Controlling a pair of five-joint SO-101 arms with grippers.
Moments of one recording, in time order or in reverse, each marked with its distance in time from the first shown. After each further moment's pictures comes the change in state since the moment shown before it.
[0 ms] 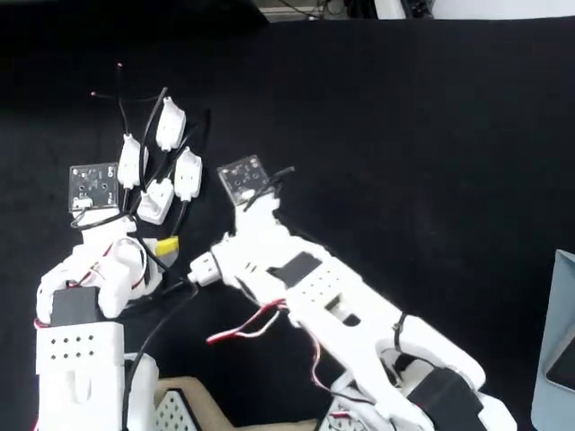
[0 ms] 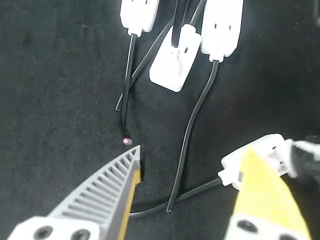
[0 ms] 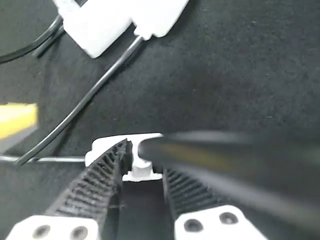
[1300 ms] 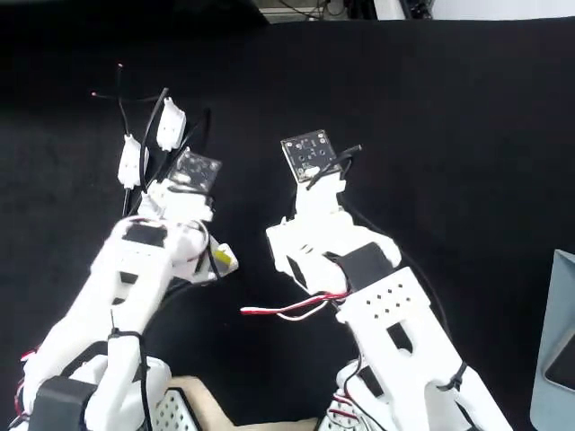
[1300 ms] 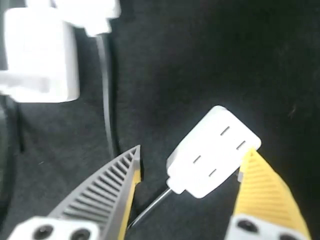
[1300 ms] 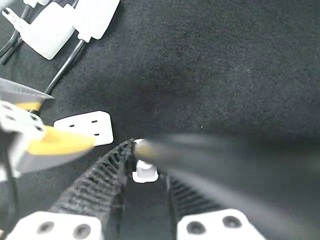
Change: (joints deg) left arm 17.3 40.0 -9.8 -13.5 -6.3; right arm 13.5 -22.1 -7.5 32.0 6.3
